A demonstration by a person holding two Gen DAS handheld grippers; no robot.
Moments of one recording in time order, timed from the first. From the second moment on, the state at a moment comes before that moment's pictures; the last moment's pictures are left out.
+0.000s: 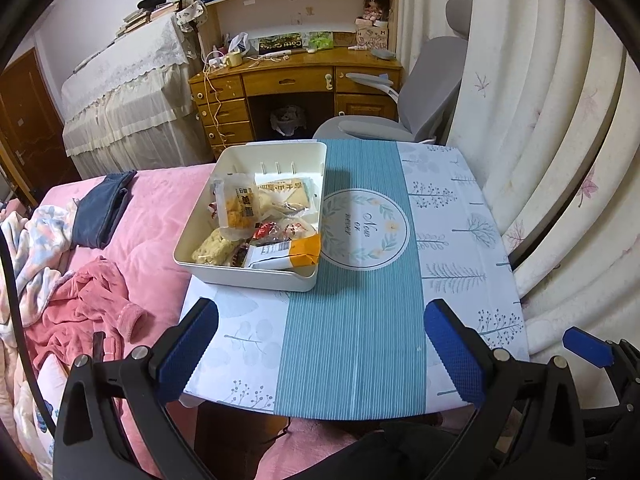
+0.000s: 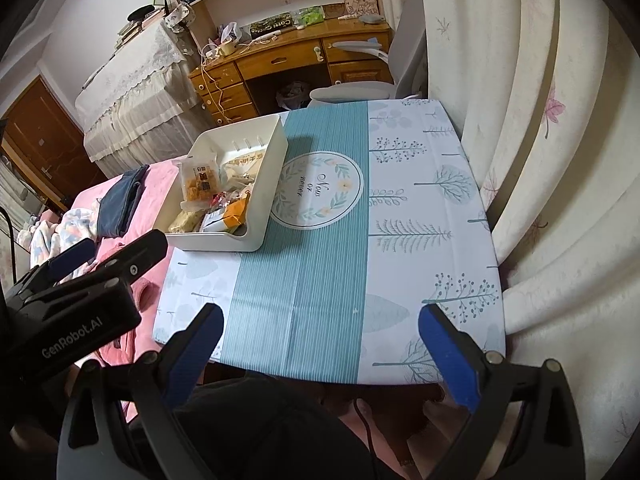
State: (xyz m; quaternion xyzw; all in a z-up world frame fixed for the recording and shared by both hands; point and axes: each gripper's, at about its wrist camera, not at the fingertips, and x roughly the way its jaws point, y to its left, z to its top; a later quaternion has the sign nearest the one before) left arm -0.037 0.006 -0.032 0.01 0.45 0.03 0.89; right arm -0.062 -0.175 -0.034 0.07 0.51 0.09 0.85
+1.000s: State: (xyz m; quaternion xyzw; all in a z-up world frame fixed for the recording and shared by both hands) left arm -0.040 -0.003 -0.023 0.01 0.44 0.05 0.89; right arm -0.063 -0.179 -0.041 0.07 0.52 0.10 0.85
